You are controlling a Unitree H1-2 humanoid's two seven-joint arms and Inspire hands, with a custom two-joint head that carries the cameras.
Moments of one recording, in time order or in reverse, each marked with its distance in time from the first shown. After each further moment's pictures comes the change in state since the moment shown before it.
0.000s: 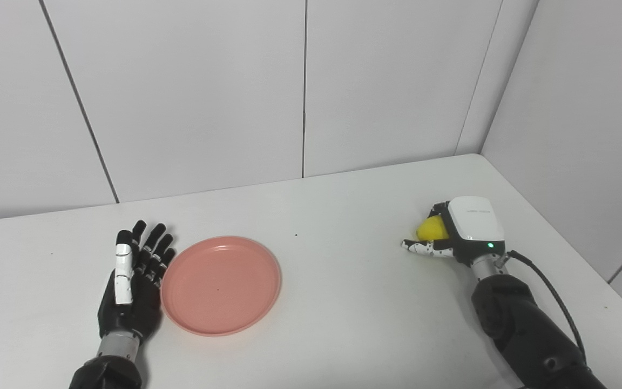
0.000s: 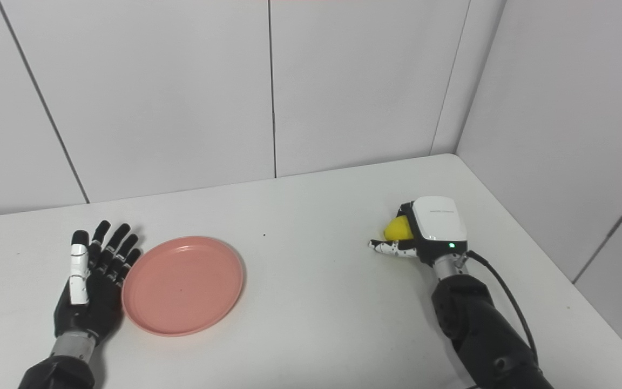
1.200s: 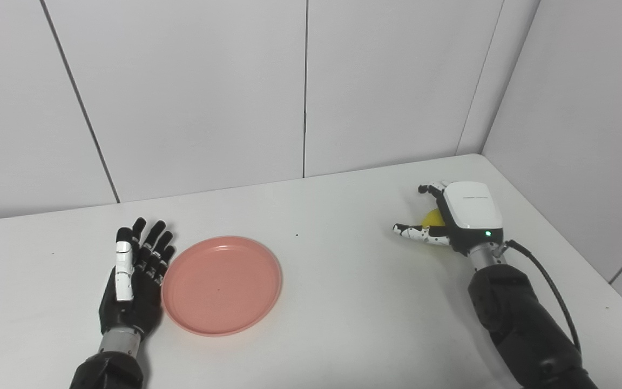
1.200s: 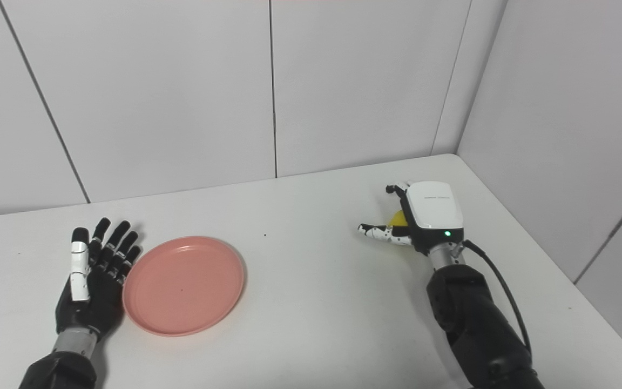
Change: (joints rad) left arm -0.016 0.001 0.006 0.028 0.000 -0.018 0.000; right arm 0.019 0.057 -0.114 -0.158 -0.118 0.022 0.118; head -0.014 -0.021
